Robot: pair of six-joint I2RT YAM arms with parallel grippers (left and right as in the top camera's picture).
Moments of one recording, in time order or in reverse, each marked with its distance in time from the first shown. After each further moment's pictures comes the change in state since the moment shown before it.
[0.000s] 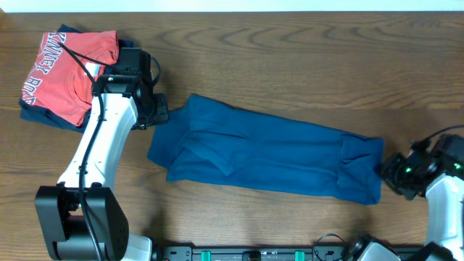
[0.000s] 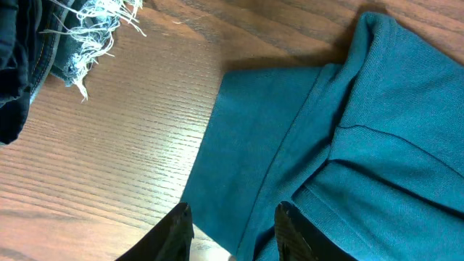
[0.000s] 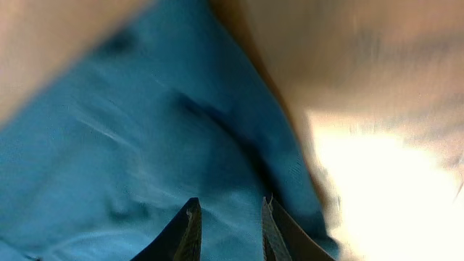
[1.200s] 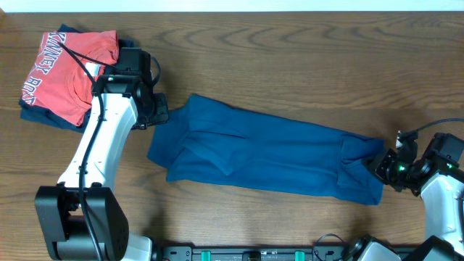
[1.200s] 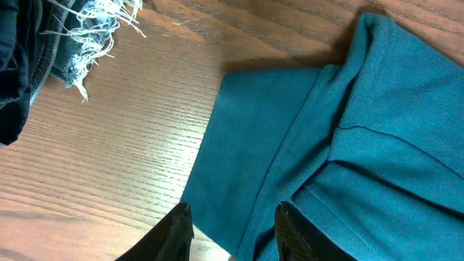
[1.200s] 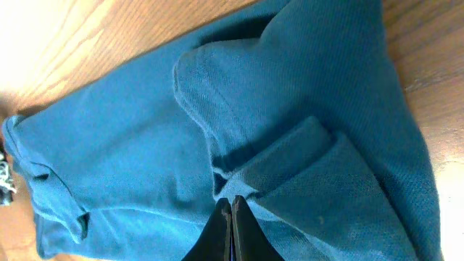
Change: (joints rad) left arm 0.000 0.000 0.000 0.002 0.000 0.000; right arm 0.027 0.029 -0.069 0.103 -0.223 -0.124
